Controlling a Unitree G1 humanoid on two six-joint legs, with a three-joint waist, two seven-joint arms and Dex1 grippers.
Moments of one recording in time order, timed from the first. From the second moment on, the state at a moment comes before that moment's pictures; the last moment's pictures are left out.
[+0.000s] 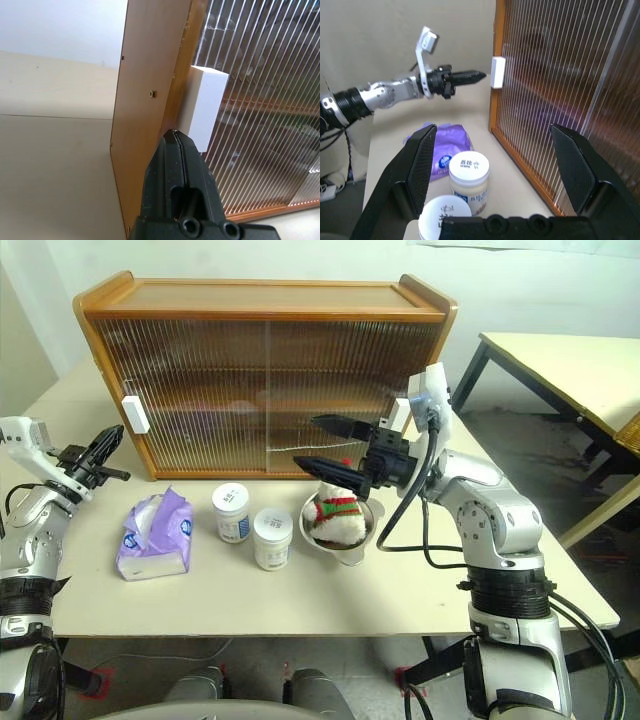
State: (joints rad) left arm -0.44 0.45 0.29 0.41 -0.40 0.02 -0.57; right arm -0.49 -0.60 -0.14 -0.11 0.69 0.51 1.09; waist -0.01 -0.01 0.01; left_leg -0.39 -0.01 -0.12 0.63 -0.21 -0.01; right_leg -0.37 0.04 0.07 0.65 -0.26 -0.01
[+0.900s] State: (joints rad) left arm -0.58 0.41 0.24 0.63 -0.35 -0.10 -0.71; right arm -0.46 -0.59 -0.16 -0.11 0.74 0.48 1.09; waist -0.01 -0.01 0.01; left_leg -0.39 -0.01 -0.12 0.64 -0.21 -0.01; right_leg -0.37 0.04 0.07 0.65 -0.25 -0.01
